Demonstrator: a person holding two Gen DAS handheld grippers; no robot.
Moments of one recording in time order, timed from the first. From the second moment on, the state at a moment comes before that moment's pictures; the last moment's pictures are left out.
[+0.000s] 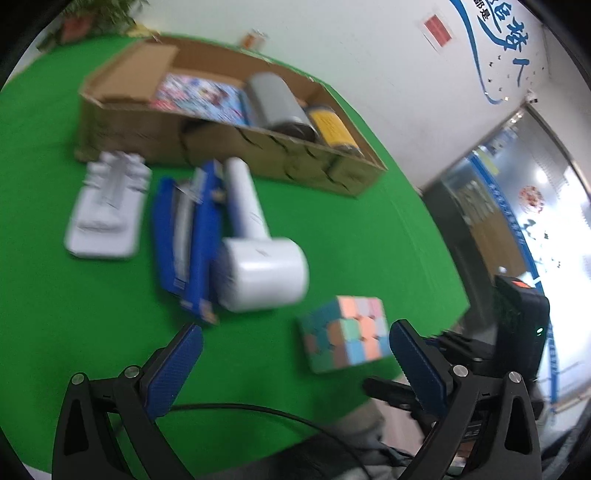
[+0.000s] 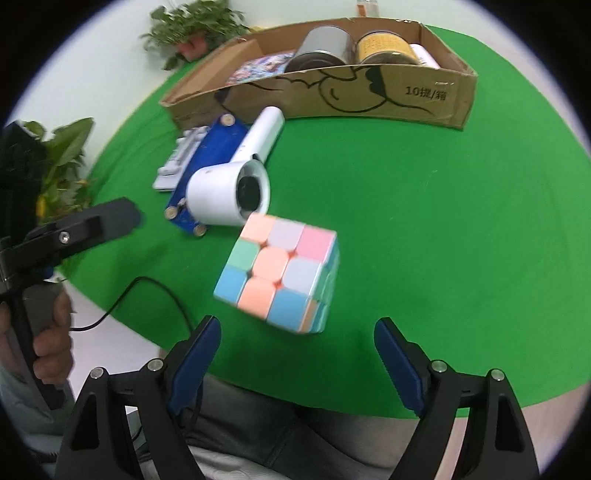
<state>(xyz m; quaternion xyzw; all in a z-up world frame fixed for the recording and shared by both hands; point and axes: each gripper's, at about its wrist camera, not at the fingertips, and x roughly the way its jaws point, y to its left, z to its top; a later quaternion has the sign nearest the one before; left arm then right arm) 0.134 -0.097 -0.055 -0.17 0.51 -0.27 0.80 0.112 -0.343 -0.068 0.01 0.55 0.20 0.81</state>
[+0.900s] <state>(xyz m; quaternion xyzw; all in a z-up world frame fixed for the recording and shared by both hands) 0.165 -0.147 -0.105 -0.24 0.62 -0.25 0.70 0.103 -0.336 -0.088 -0.08 0.51 0.29 0.81</state>
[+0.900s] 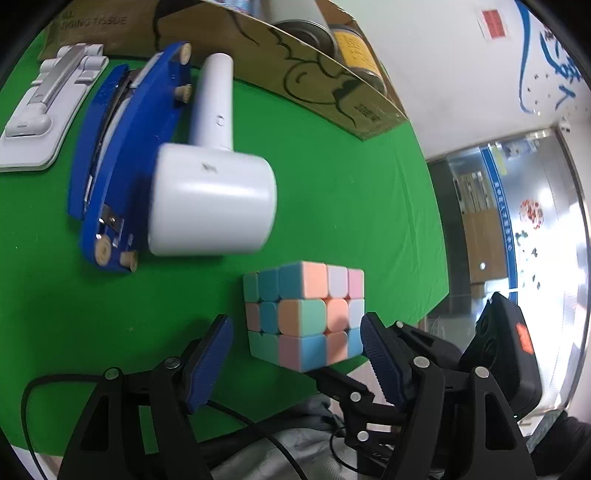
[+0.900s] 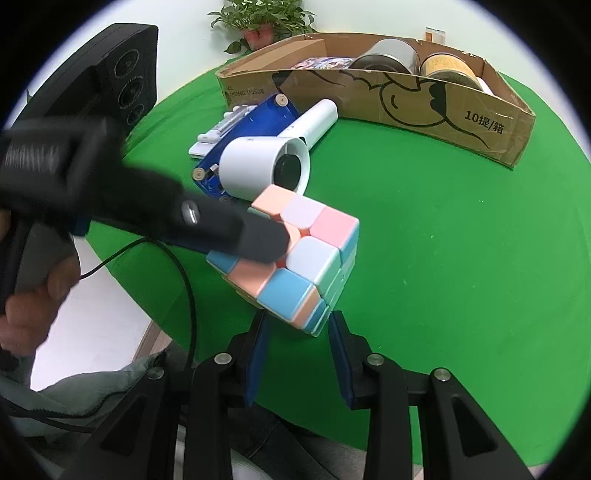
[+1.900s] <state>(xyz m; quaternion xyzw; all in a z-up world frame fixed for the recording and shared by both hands) 0.165 -0.097 0.024 -0.17 0.49 -0.28 0.81 0.133 -0.271 -0.016 -0.16 0.35 0.27 0.88</state>
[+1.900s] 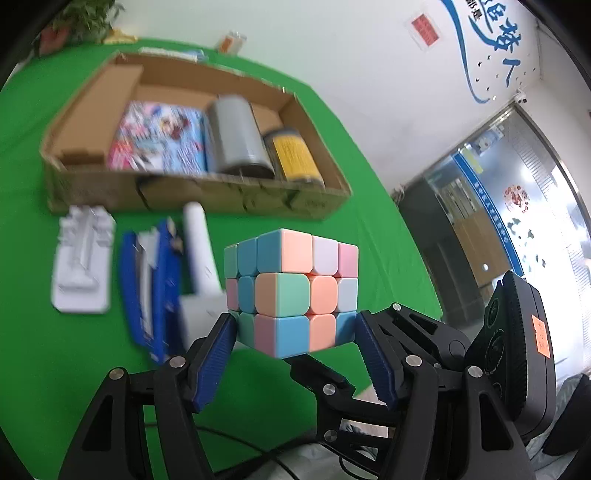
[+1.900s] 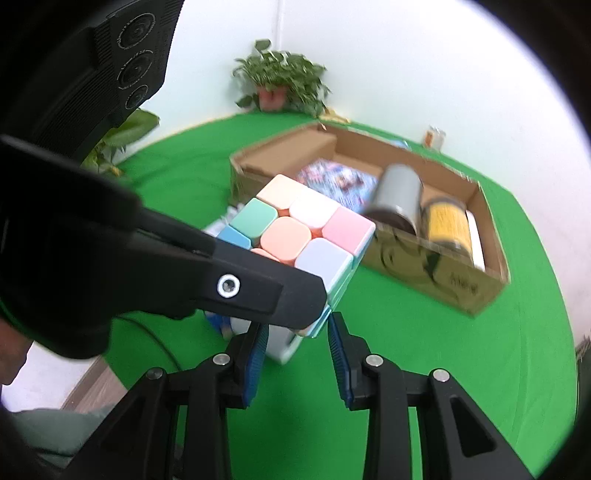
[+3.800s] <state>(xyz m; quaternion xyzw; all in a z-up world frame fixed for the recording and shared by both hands) 0.361 0.003 -0.027 -0.20 0.53 -0.21 0.80 0.331 -0.196 -0.058 -0.13 0.45 0.40 0.78</state>
